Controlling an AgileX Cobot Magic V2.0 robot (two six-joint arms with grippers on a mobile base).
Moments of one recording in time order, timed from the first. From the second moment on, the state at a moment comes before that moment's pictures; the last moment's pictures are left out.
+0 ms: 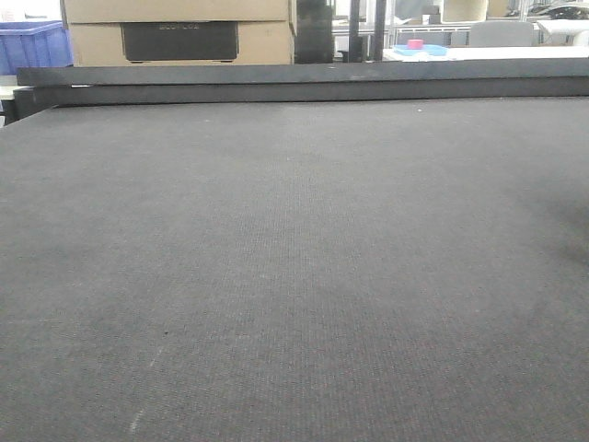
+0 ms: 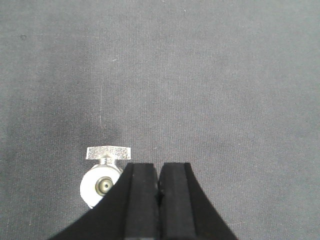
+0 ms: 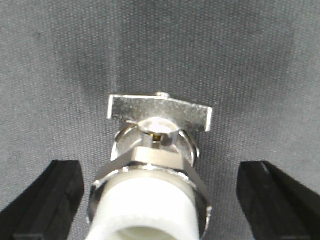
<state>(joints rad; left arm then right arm) -0.13 1.16 -1.13 -0.01 0.96 -0.03 0.03 1.60 -1.18 0.11 1.21 -0.06</state>
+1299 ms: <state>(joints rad) 0.14 1.36 -1.37 -0.15 1.22 0.17 0.03 1.60 -1.18 0.14 1.20 -0.06</state>
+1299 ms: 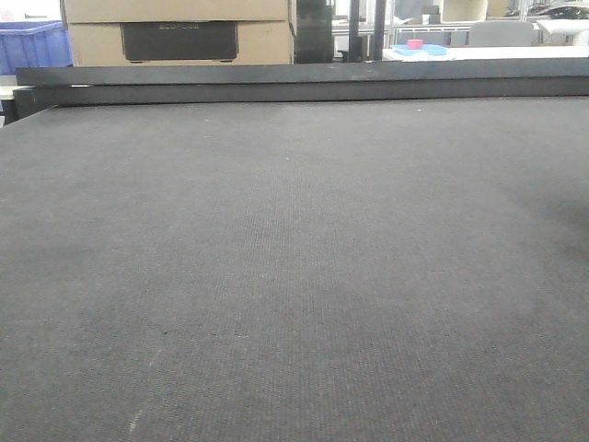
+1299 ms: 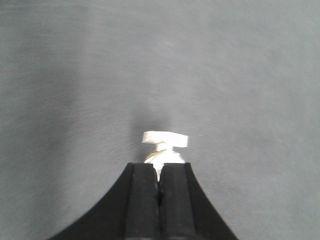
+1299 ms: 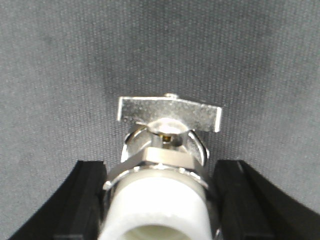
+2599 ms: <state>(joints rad) -0.02 1.61 -1.15 0.04 1.10 0.13 0.03 1.60 -1.18 0.16 1.20 -0.06</state>
